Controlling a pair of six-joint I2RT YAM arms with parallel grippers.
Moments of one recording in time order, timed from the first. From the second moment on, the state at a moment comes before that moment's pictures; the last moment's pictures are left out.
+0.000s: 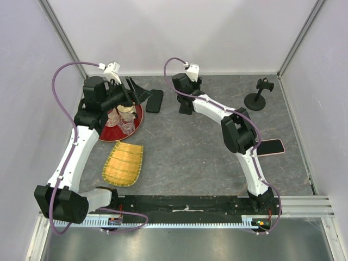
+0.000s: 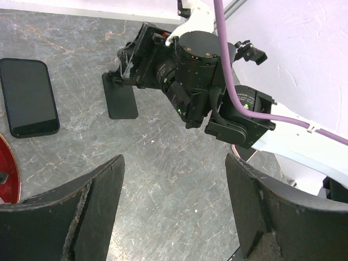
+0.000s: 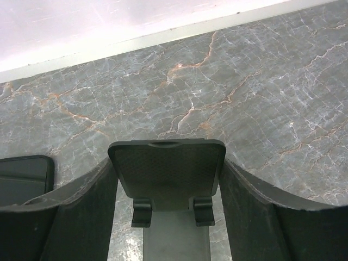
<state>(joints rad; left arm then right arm) -0.15 1.20 1.20 -0.25 0.53 -0.47 0.61 2.33 1.95 -0.14 0.78 0.46</state>
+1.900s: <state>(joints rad) -0.12 1.28 1.18 -0.22 0.56 -0.50 0.98 1.67 1.26 -0.15 0.83 0.55</state>
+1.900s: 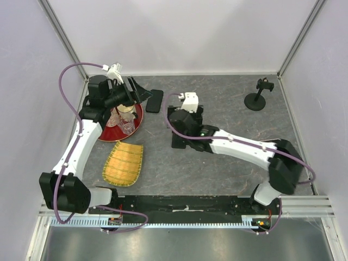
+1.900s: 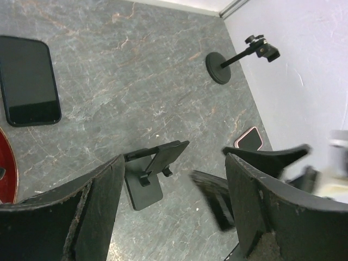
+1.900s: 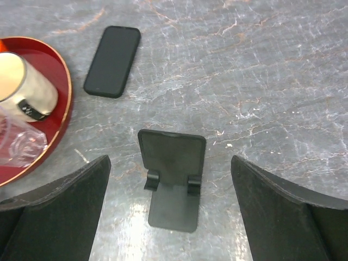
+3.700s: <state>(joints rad) -0.29 2.53 2.37 -1.07 -0.05 -0.10 0.98 0.55 0.65 -0.24 0.78 0.34</state>
